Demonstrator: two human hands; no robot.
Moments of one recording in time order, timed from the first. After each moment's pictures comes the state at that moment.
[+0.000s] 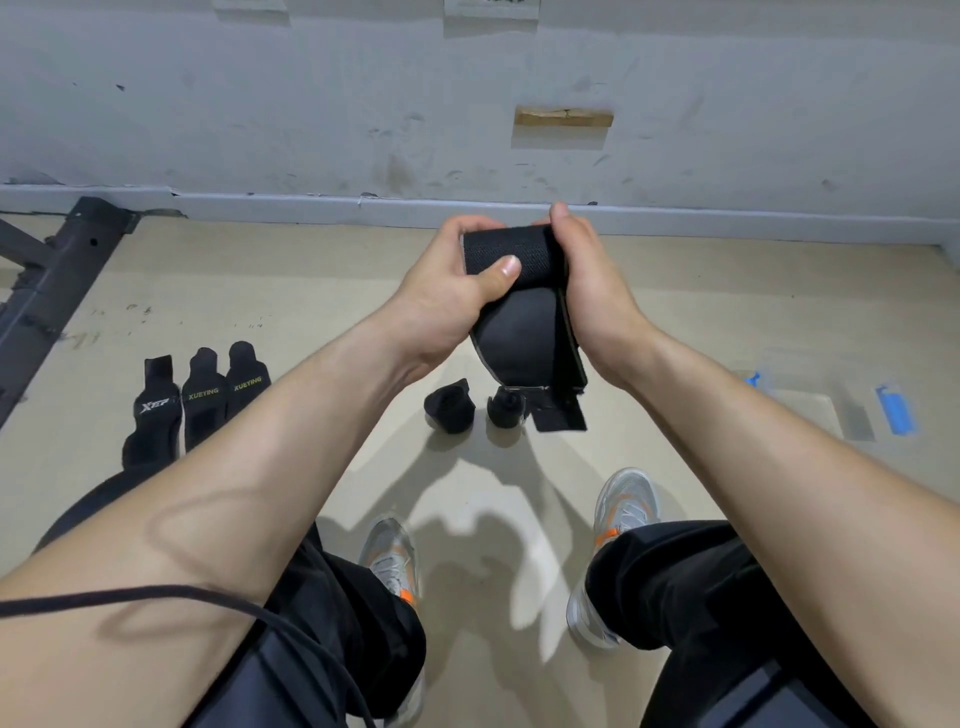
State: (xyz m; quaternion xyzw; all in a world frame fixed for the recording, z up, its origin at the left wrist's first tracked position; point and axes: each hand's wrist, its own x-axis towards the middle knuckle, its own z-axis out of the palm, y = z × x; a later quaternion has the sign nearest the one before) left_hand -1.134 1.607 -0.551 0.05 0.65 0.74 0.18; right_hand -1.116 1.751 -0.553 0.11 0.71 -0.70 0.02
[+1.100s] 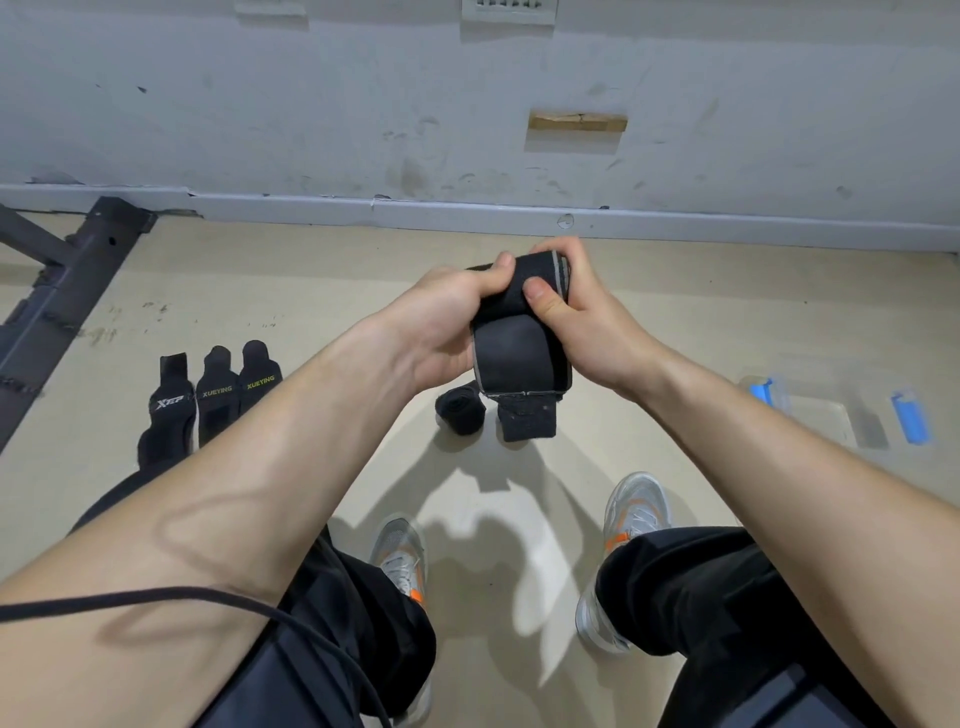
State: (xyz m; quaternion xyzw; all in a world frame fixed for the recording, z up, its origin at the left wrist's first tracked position) left_hand -1.128 1.599 -0.536 -0.11 0.57 0.75 0.32; right_hand -1.107 1.757 -0.574 -0.04 0.80 -0.60 0.05
